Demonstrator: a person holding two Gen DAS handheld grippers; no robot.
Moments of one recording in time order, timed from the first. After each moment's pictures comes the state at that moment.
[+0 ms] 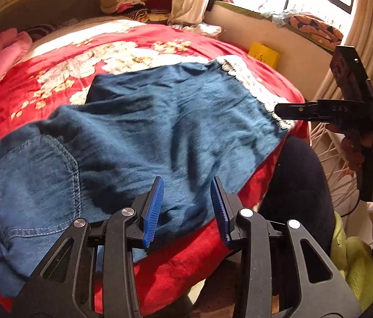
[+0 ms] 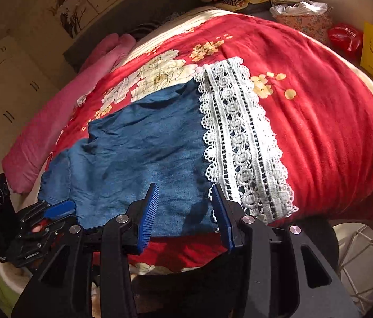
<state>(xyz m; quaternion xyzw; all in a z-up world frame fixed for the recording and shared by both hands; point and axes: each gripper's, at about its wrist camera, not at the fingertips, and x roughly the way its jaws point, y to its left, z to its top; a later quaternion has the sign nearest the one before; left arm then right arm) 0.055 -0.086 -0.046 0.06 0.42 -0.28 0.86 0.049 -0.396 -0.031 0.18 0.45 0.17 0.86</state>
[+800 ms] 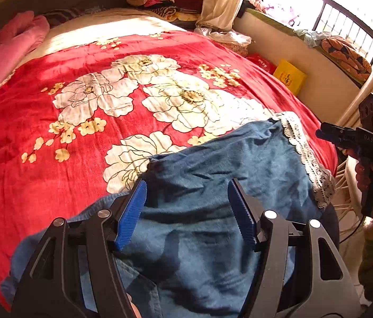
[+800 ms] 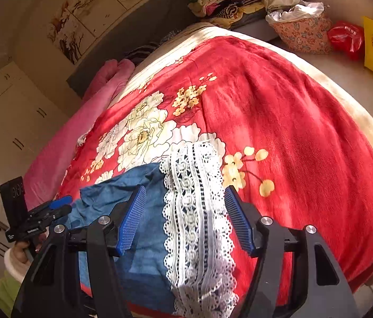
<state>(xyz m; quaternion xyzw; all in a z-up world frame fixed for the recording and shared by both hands) 0.188 -0.065 -0.006 0.02 0.45 -0.23 0.86 0.145 -0.470 -0.009 0.24 0.41 0.18 0.86</state>
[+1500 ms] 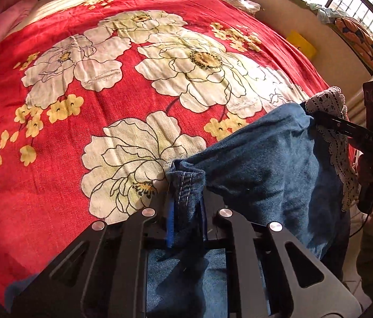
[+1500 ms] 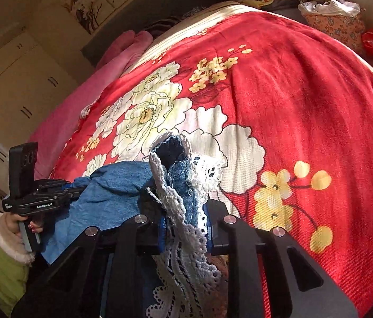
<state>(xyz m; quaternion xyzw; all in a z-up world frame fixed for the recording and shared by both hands) 0.232 -0.086 -0.051 0.03 0.53 -0.24 0.82 0.191 -0.428 -0.041 0.18 0.43 0.24 0.85</state>
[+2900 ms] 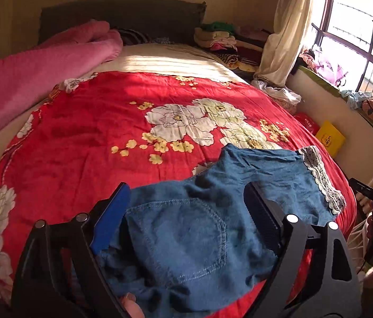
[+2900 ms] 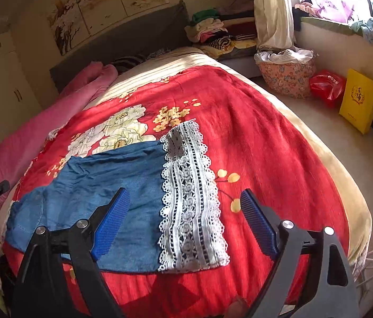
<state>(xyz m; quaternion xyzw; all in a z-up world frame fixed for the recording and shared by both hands) 0.122 0.032 0.034 -0.07 0.35 -0.08 0.93 0.106 -0.452 0.006 0.12 0.35 0.09 0.93</state>
